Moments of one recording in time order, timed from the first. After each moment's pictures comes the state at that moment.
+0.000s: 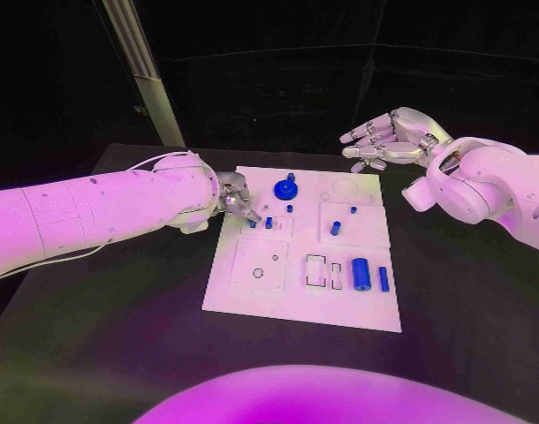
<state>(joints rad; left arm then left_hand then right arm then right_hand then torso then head) 1.26 -0.72 -0.15 1.35 -1.14 0.05 -0.43 0.93 -0.15 0.47 0.10 0.17 0.96 0.04 0.68 0.37 1.33 -0.03 1.13 0.97 1.47 -0.09 1.57 1.31 0.05 1.45 0.02 1.38 1.30 1.30 -0.72 -0.08 1.30 -0.63 -0.16 0.26 1.35 -0.02 0.14 0.00 0.18 0.94 0.21 0.07 0.07 1.18 0.13 0.12 0.07 1.30 0.06 0.85 1.31 0.18 1.14 0.16 0.34 0.09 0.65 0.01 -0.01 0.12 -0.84</state>
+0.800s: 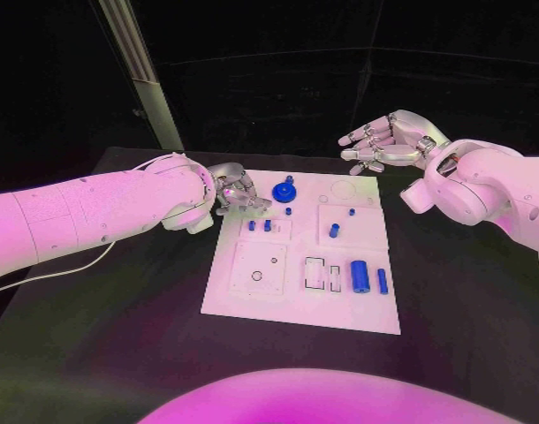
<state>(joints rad) 1.26 -0.73 -0.15 1.33 -0.95 -0.14 -0.24 1.05 -0.10 0.26 0.22 0.17 0.80 0.12 0.61 0.32 1.00 0.04 0.83 0.64 1.43 -0.02 1.35 1.26 0.16 1.18 0.07 0.95 0.78 1.30 -0.72 -0.08 1.30 -0.63 -0.16 0.26 1.35 -0.02 0.14 0.00 0.18 0.94 0.21 0.07 0.07 1.18 0.13 0.12 0.07 1.30 0.06 0.85 1.31 0.18 1.15 0.16 0.34 0.09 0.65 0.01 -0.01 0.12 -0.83</state>
